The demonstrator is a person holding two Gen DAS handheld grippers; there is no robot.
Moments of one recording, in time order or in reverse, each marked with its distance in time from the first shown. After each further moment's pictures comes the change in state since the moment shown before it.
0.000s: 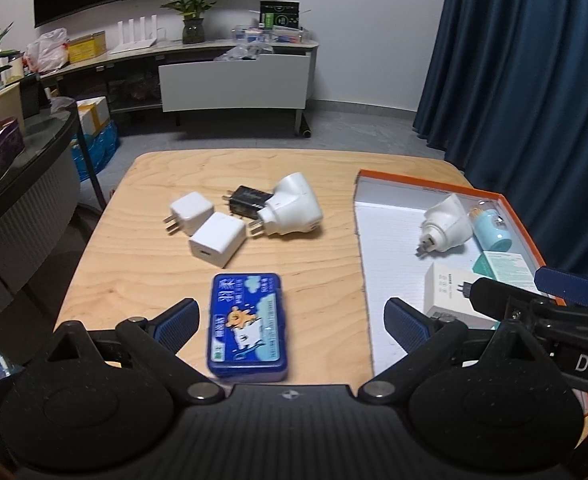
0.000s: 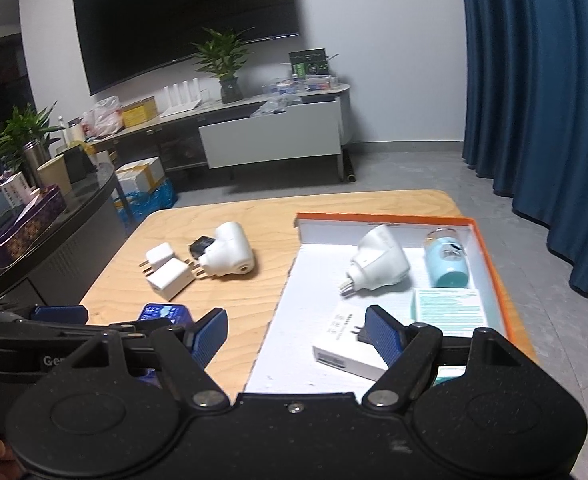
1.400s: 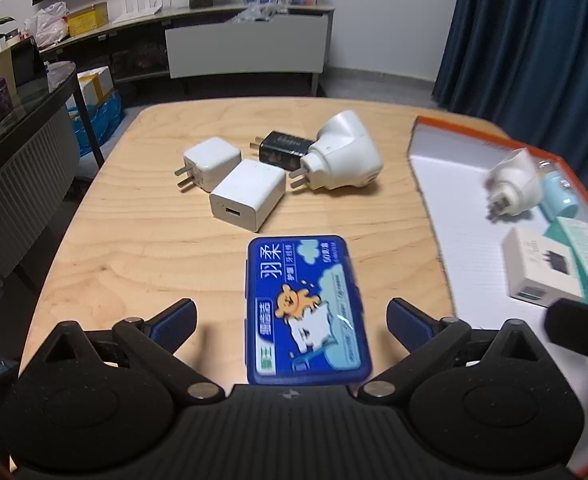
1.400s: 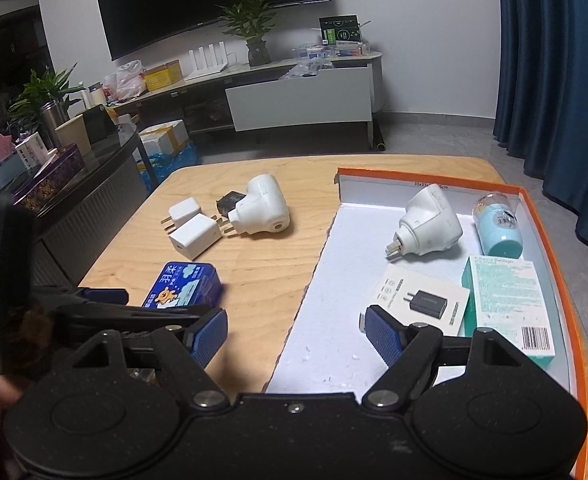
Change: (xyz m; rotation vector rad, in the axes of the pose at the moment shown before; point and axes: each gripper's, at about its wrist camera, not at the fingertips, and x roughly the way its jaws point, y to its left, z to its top) left arm 0.069 0.030 -0.017 0.015 0.090 0.032; right arm 0.033 0.014 -0.012 -0.036 0.094 0.061
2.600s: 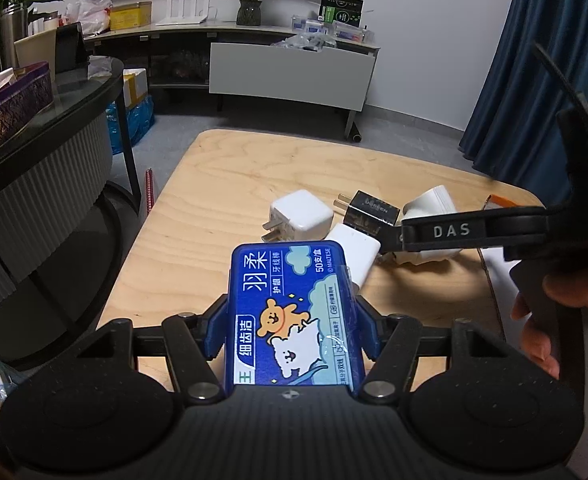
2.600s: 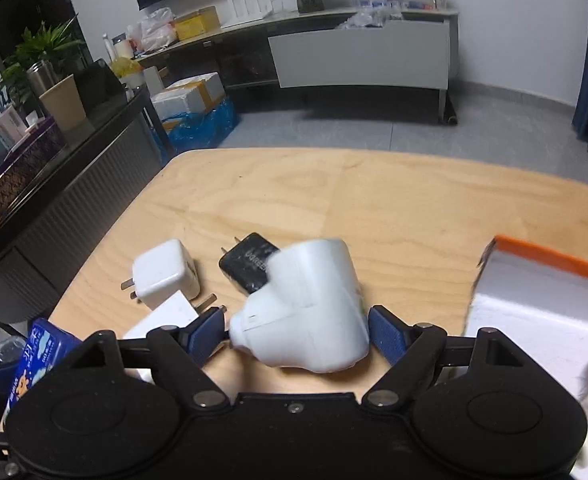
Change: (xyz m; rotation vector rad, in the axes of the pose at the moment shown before) left arm 0.000 0.069 0.030 -0.134 -0.090 -0.002; right arm 0.201 0.031 0.088 -0.056 0.148 0.152
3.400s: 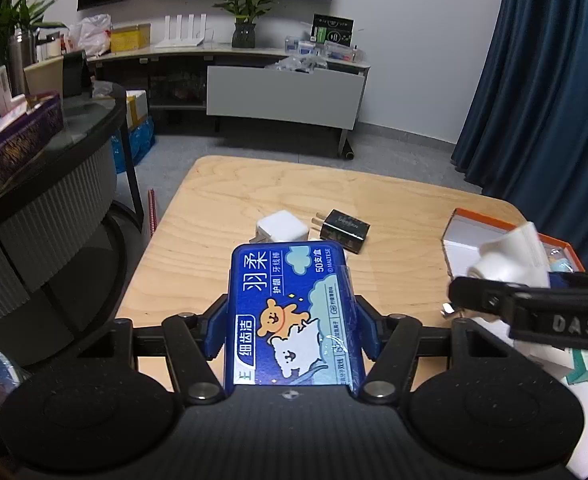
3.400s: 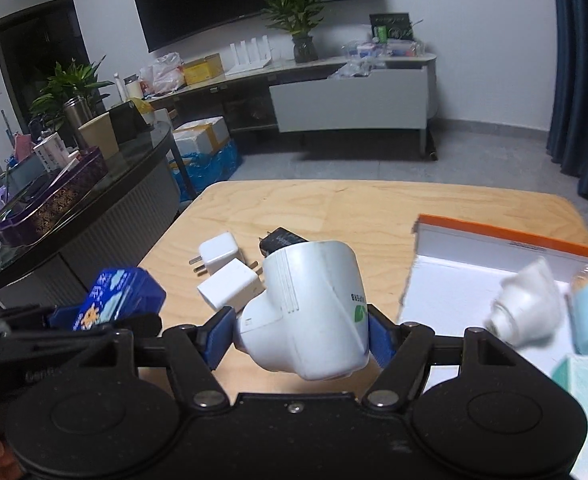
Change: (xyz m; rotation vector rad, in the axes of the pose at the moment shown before) left arm -0.046 -0.017 -0.006 0.021 -0.061 0.005; right arm -0.133 0.024 -0.056 -0.006 -0.148 -0.042
